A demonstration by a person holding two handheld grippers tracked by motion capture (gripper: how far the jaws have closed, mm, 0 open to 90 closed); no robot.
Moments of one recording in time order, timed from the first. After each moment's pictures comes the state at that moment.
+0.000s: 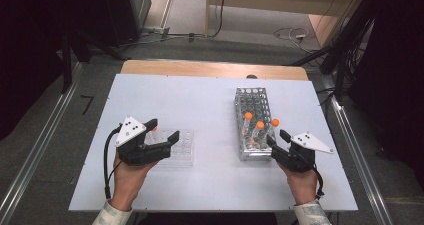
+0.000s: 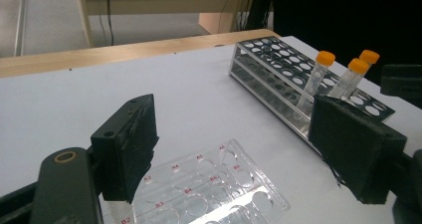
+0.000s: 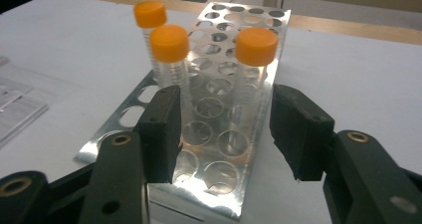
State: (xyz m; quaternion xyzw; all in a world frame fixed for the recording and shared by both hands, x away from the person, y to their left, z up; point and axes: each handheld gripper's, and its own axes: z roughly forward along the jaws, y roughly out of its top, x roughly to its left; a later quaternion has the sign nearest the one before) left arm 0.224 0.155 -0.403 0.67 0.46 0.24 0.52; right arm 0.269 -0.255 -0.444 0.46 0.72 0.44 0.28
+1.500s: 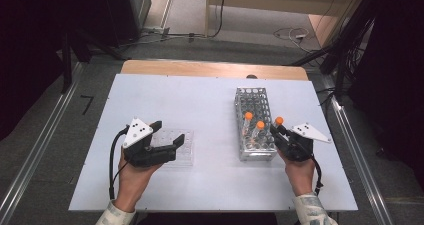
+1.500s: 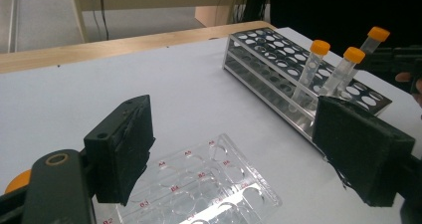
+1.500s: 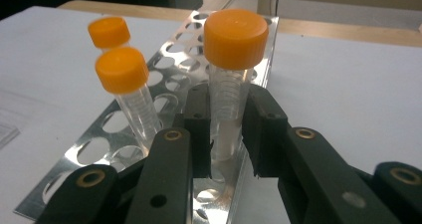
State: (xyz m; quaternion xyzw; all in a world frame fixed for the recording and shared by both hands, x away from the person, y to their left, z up) left arm 0.224 0.145 -0.407 0.69 0.45 0.24 0.52; right arm 0.296 -0.258 -0.446 0.47 0.70 0.46 0.28
